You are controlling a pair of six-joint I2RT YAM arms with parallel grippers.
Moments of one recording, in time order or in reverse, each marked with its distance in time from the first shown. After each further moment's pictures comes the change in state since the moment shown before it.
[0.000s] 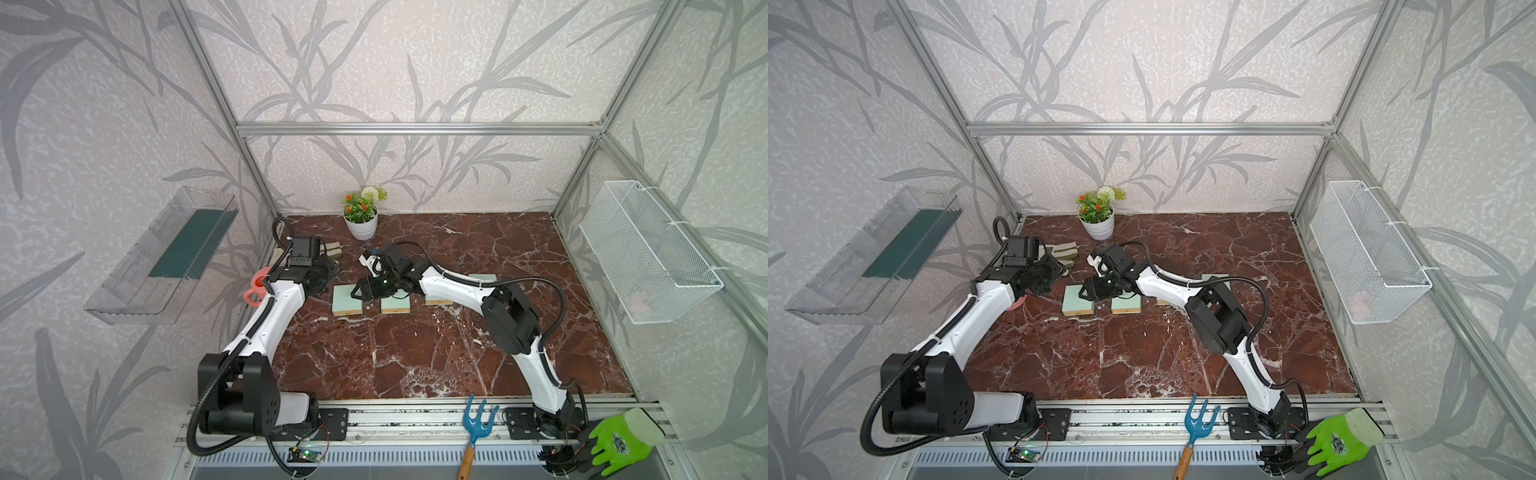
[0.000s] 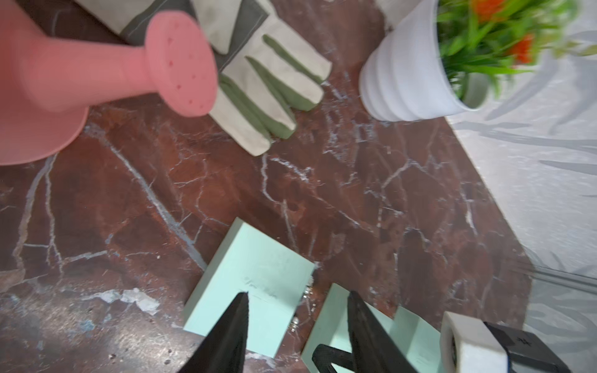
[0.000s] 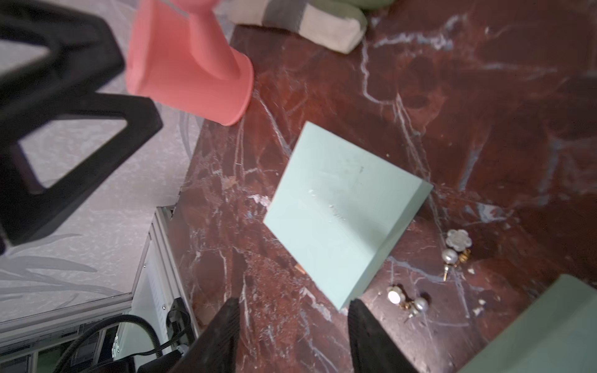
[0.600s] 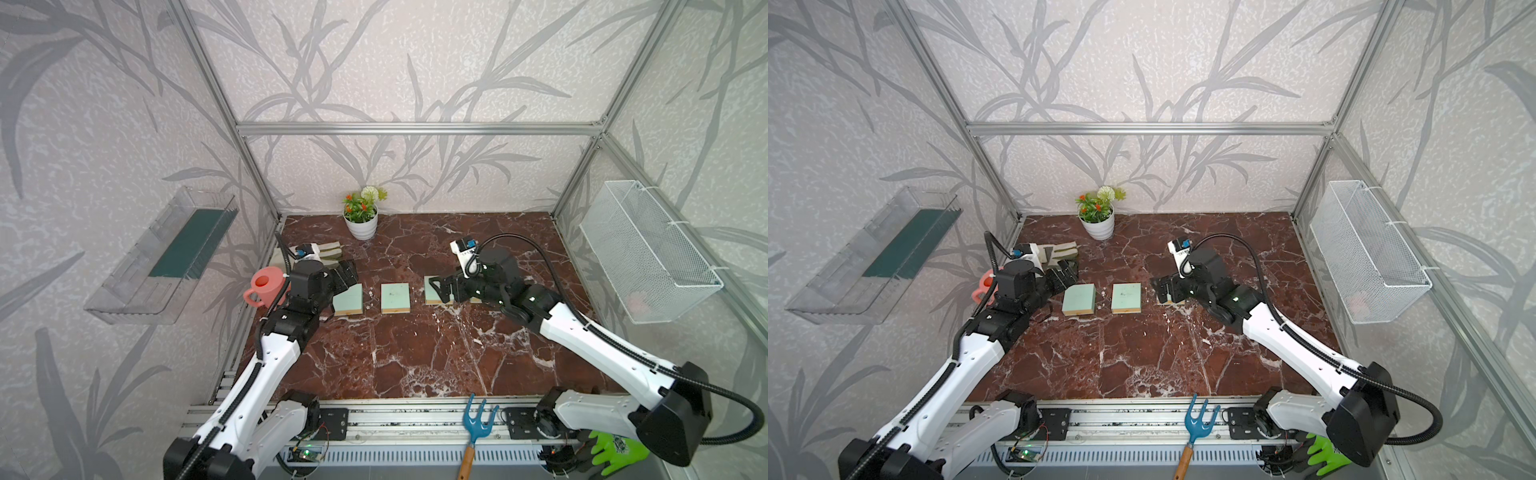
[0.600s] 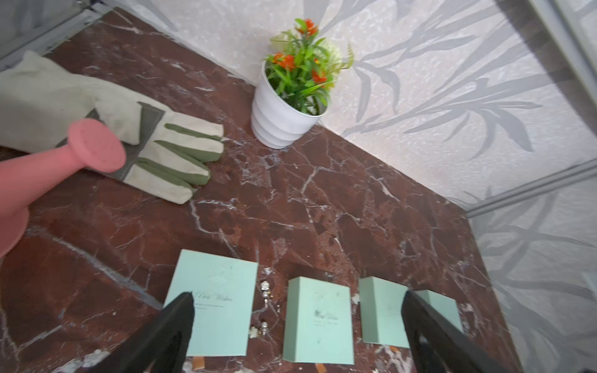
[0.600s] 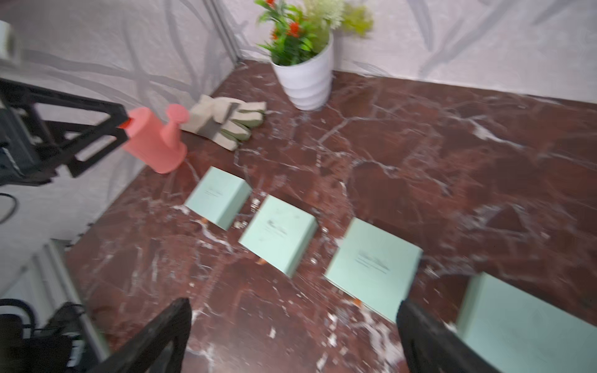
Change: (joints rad) left arm -0.172 -0.377 -0.344 0.323 -0.161 0.187; right arm -0.195 -1.040 -0.843 0.001 0.454 -0.329
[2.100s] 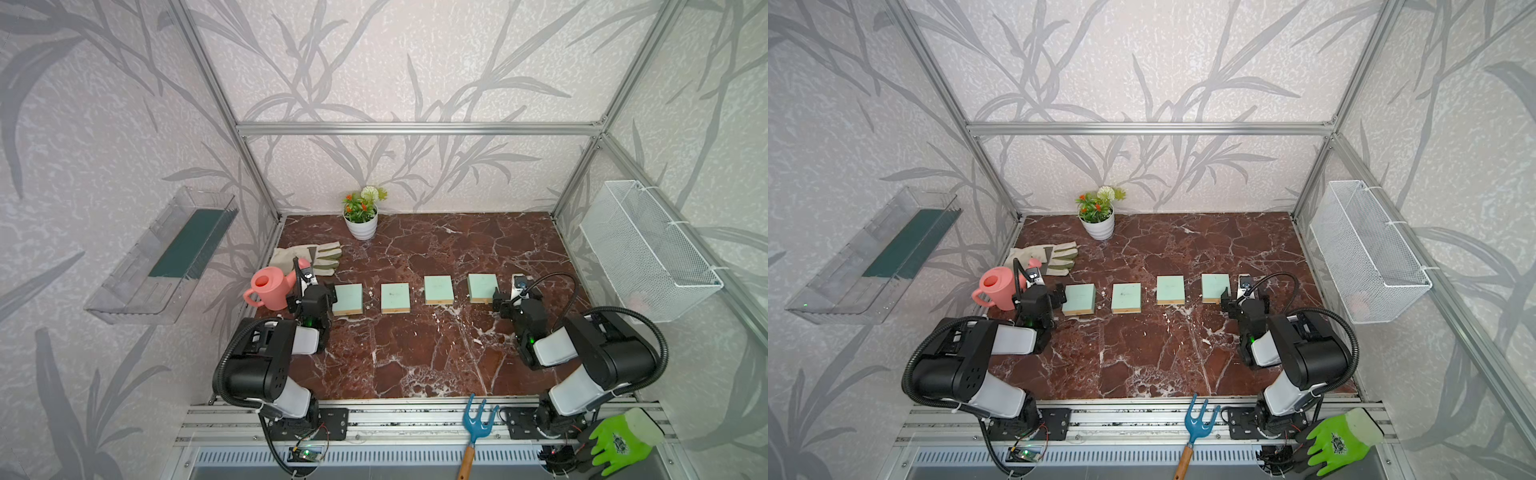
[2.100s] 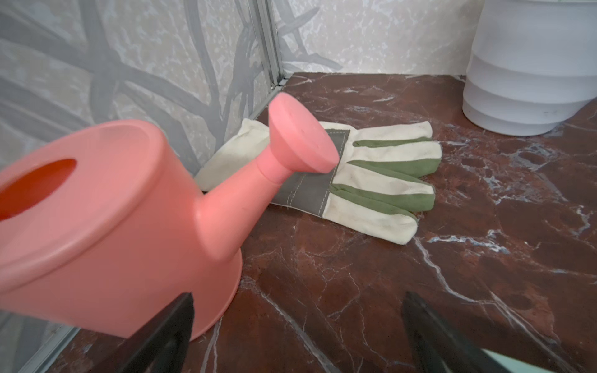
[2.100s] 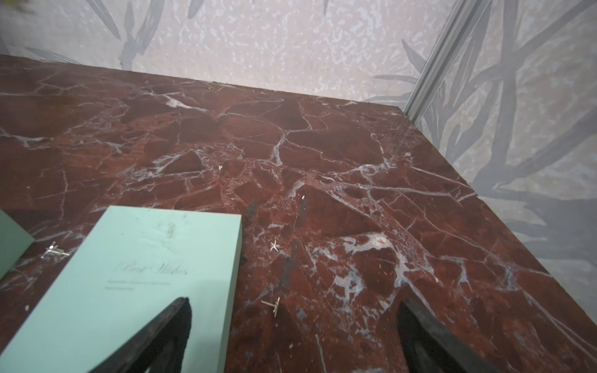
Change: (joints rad) left arm 0.148 0.597 -0.346 1.011 -0.386 0.557; right arm -0.480 0.473 -0.738 1.480 0.306 -0.317
